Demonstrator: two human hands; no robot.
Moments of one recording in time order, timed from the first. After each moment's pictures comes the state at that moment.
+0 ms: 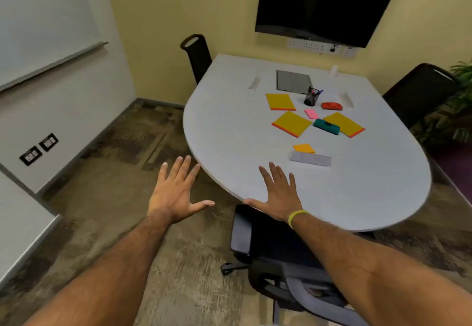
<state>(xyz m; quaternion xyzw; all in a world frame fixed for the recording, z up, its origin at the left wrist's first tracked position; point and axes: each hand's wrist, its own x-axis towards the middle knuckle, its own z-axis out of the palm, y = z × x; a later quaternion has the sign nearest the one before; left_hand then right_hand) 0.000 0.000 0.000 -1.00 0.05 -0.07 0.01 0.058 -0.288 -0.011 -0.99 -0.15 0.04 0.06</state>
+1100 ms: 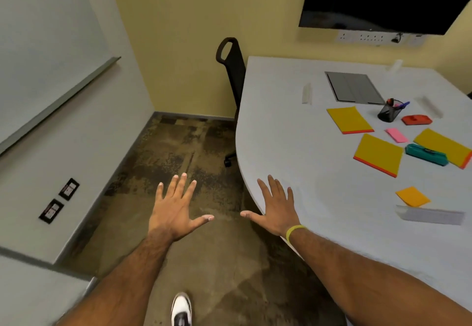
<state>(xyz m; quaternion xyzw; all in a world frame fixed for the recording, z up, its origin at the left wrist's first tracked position) 0.315 0.357 -0.041 -1.00 0.02 0.00 0.03 0.364 0.078 -0.072 -0.99 -0.11 0.06 0.10</state>
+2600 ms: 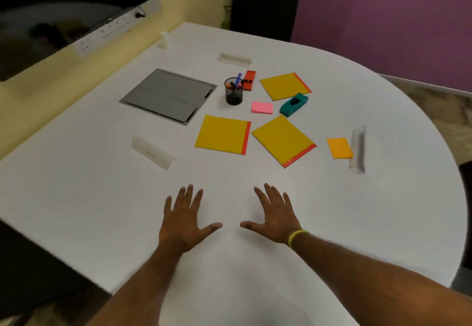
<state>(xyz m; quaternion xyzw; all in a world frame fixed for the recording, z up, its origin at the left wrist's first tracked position) 0.991 0.089 -0.103 -0.82 0.57 0.10 0.02 0.756 -0.036 -0.124 -0.87 0.45 0.05 0.21</state>
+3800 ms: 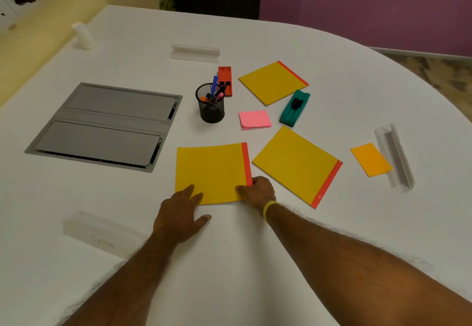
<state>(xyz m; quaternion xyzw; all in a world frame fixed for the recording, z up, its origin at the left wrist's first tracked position) 1.160 -0.187 -0.213 -0.69 0.69 0.19 0.10 0.954 -0.277 -0.236 -0.48 0.74 -0.13 0.46</state>
